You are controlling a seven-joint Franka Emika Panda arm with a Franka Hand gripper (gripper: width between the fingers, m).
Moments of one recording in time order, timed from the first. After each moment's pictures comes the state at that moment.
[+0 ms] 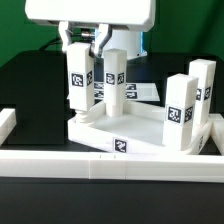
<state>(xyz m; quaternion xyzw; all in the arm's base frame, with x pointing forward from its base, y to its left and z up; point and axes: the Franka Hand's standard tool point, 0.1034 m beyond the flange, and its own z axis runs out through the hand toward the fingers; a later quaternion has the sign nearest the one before) 0.549 -0.084 0.138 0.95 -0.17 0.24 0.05</state>
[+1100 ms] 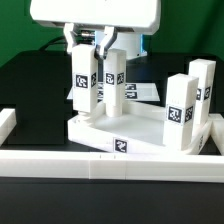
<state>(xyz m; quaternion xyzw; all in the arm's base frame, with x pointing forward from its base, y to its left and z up) 0.548 -0.077 0.138 0.95 -0.16 0.25 0.05</state>
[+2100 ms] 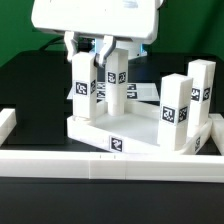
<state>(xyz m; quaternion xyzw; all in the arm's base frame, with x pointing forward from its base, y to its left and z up) 0.539 -0.078 0.122 0.96 -0.16 0.24 0.06</state>
